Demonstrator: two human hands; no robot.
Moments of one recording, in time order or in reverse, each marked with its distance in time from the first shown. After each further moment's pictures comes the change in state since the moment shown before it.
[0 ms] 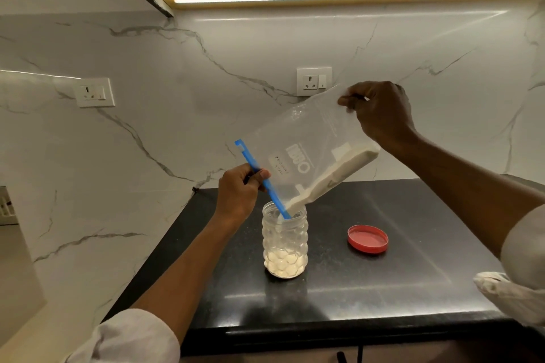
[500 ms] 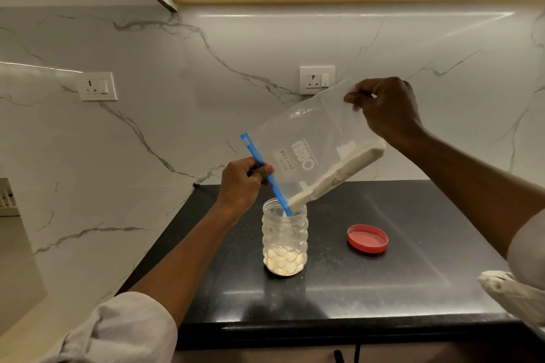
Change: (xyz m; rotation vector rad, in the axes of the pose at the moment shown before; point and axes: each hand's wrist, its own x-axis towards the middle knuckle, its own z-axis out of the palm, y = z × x) left_hand 0.007 0.009 -0.002 -0.041 -0.052 -0.025; right_hand 0.004 0.001 -0.005 0.002 0.009 0.014
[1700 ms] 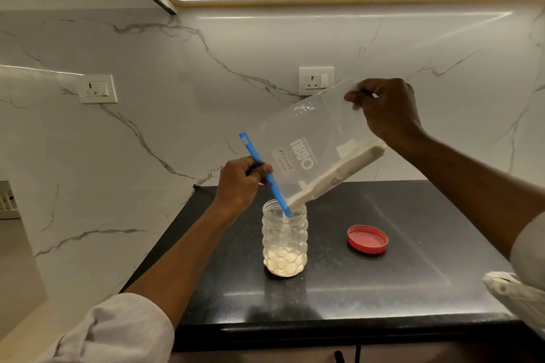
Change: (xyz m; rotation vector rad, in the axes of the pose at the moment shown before) left_hand 0.000 0.002 -0.004 0.012 -0.011 0.044; right_hand -0.004 -0.004 -0.002 0.069 0.035 0.028
